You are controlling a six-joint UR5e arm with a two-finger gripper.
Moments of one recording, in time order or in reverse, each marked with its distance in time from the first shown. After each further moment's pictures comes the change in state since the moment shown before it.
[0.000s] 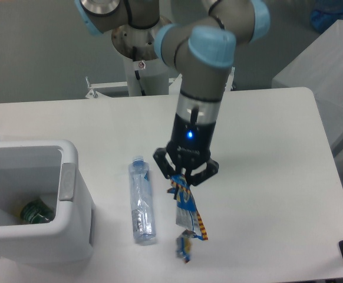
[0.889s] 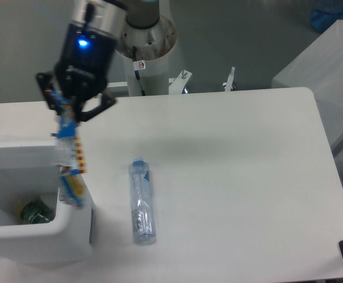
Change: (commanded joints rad) arm -0.293 0.106 -0.020 0.003 -0.029 -0.085
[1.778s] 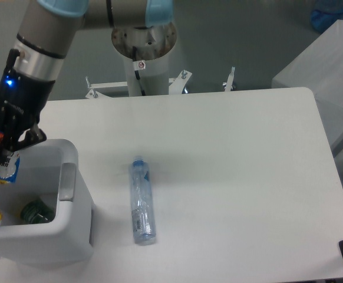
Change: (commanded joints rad) arm -0.095 -0.120 0.022 0.000 0.003 0.129
